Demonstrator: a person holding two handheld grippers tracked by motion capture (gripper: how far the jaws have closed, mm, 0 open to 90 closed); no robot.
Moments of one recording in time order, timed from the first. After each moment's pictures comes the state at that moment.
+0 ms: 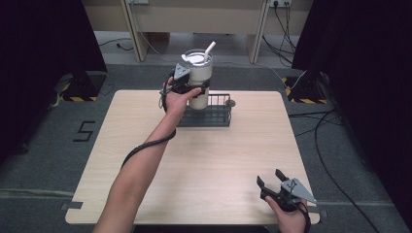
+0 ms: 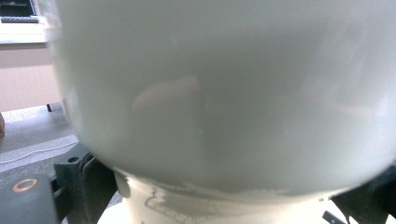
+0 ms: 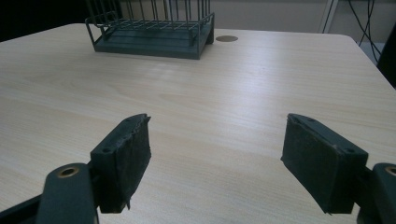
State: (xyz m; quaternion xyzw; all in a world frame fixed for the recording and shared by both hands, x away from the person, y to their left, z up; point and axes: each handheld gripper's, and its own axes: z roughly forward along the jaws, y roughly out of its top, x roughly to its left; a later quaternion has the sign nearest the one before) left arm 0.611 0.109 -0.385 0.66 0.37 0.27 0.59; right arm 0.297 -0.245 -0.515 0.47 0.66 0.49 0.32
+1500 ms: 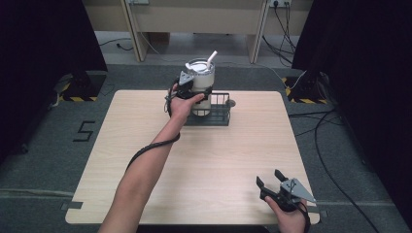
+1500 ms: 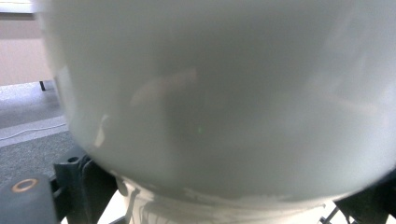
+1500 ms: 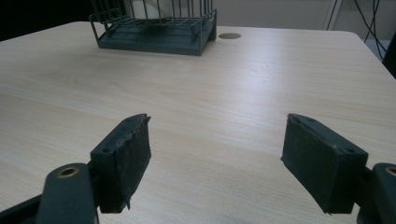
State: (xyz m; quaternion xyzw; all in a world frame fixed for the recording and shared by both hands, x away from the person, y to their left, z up) left arm 0.621 0.099 -0.420 0.67 0.39 0.25 0.58; right arm 0.297 -0.245 -0.516 0.46 0.67 0.49 0.31
